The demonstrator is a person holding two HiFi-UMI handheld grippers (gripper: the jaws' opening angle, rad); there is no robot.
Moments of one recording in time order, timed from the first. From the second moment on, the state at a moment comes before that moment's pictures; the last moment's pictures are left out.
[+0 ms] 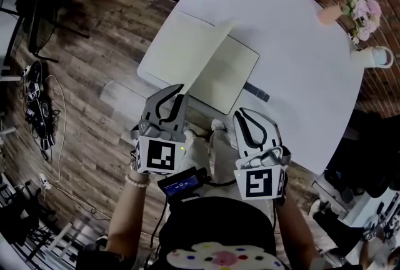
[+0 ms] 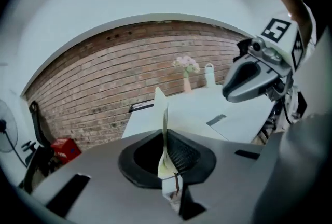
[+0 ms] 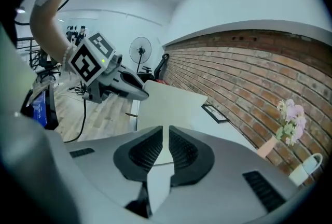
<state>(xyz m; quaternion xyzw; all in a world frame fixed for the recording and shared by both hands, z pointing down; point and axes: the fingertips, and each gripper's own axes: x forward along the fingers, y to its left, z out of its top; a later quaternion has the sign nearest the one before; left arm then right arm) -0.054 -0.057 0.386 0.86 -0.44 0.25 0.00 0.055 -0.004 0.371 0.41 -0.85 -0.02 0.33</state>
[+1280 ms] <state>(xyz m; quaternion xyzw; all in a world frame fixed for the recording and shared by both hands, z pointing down) -0.143 -0.076 0.447 0.78 -0.47 0.41 0.02 0.060 -0.007 0.378 0.42 -0.85 0.02 0.32</state>
